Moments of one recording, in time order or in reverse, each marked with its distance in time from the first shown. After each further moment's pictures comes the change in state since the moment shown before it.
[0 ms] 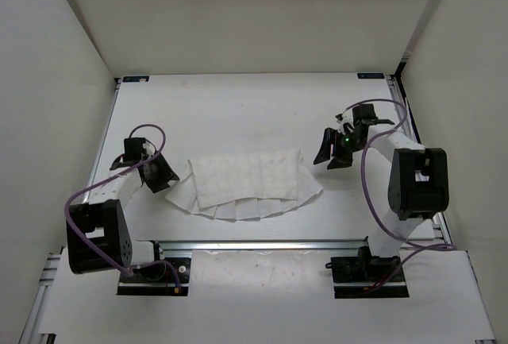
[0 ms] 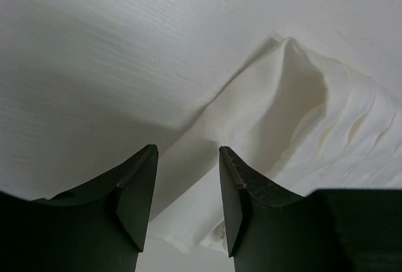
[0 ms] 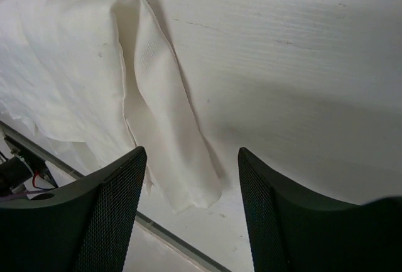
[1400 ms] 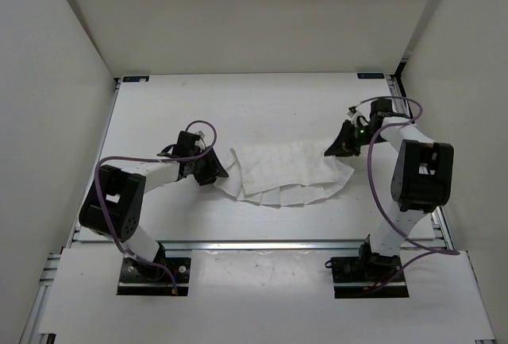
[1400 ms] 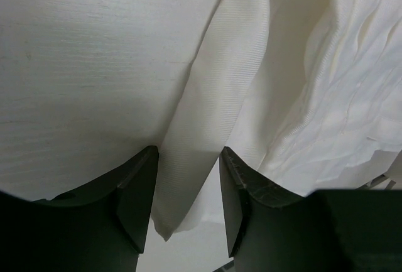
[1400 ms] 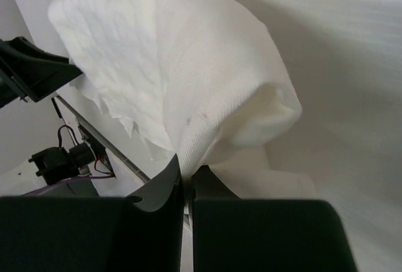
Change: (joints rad) left arm -0.453 0.253 0.076 0.259 0.098 -0.214; right arm -0.173 0.086 0.068 -0.043 -0.266 -0.037
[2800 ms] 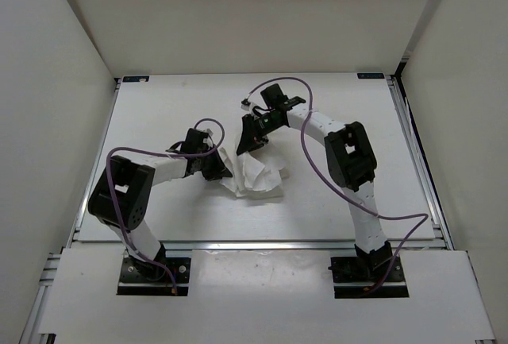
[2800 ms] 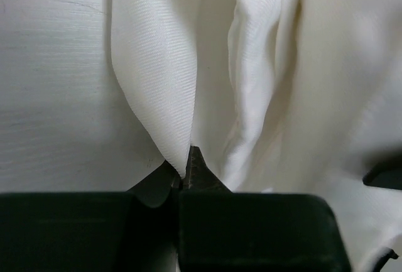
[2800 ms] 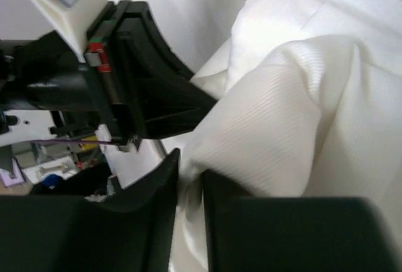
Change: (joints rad) left arm -0.048 0.099 0.061 0.061 0.025 -0.052; right arm 0.674 0.446 0.638 0.058 -0.138 0.176
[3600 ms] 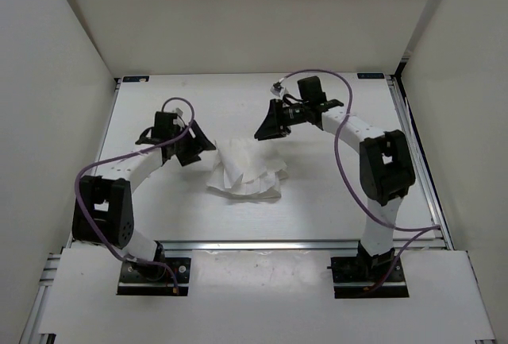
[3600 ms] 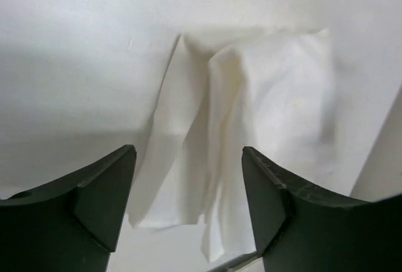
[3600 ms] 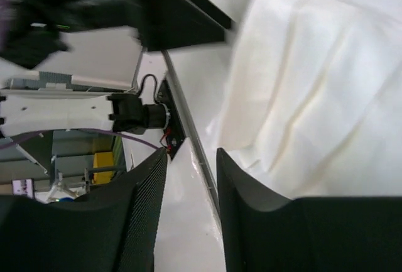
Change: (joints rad) left arm 0.198 -0.166 0.065 -0.177 -0.019 0.080; right arm -0.156 -0.355 -0.357 0.361 -0.156 0.174
